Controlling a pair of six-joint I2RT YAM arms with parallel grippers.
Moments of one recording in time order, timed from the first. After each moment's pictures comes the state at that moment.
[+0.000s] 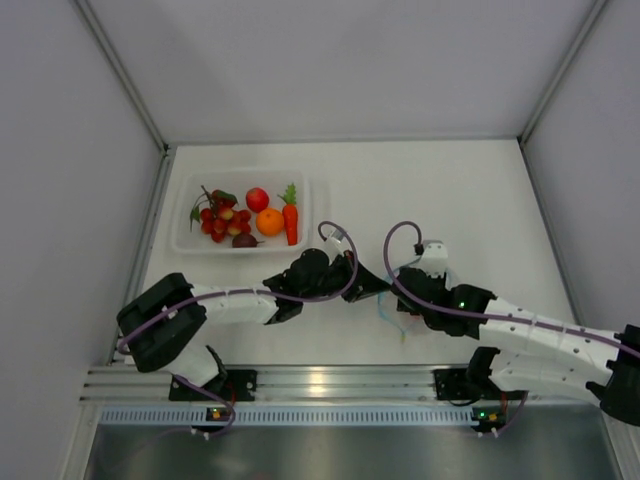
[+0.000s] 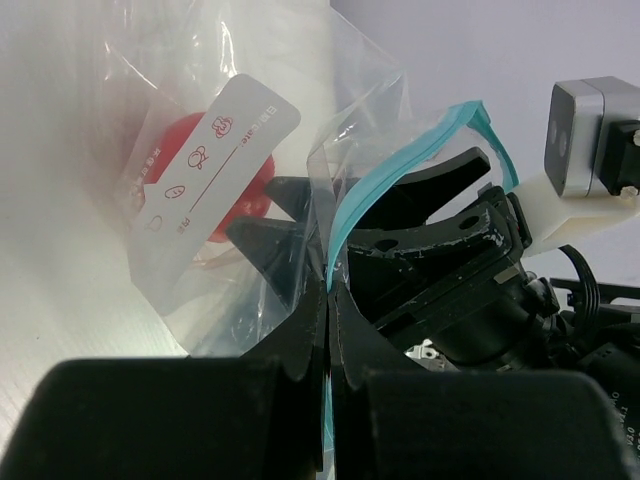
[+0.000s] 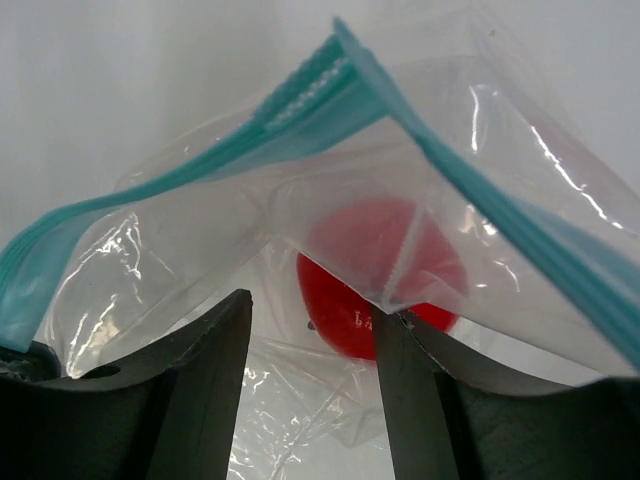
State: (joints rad) left arm -0.97 1.51 0.65 0.63 0.24 -1.33; right arm 1.02 0.96 0.64 -0.67 0.63 0.84
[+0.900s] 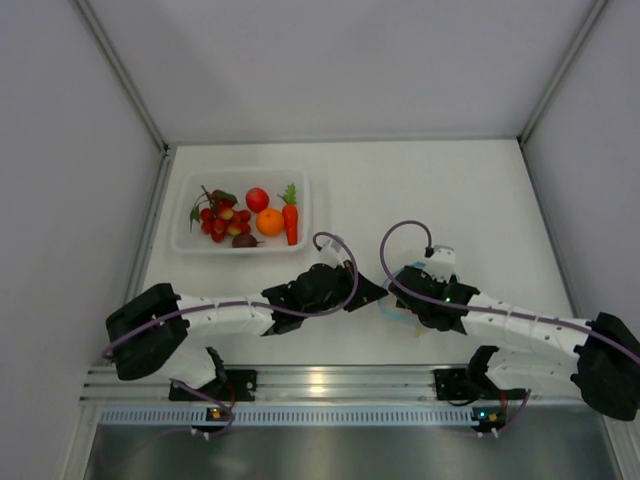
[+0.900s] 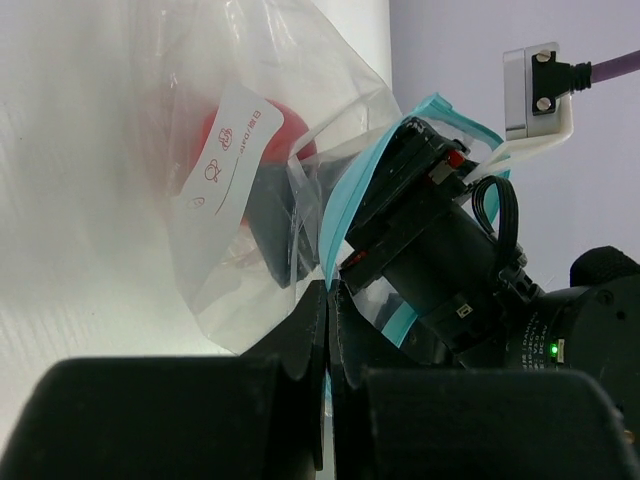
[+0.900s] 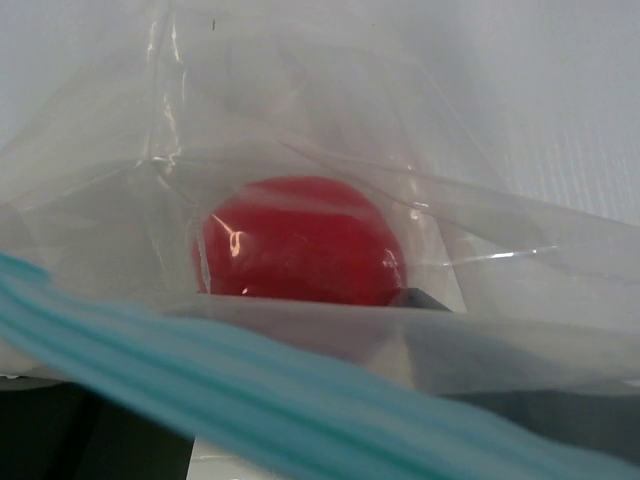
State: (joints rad) left arm -1.10 1.42 0.65 0.45 -0.06 -1.28; right arm 0.92 1.07 0.55 -0.63 0.68 1.00
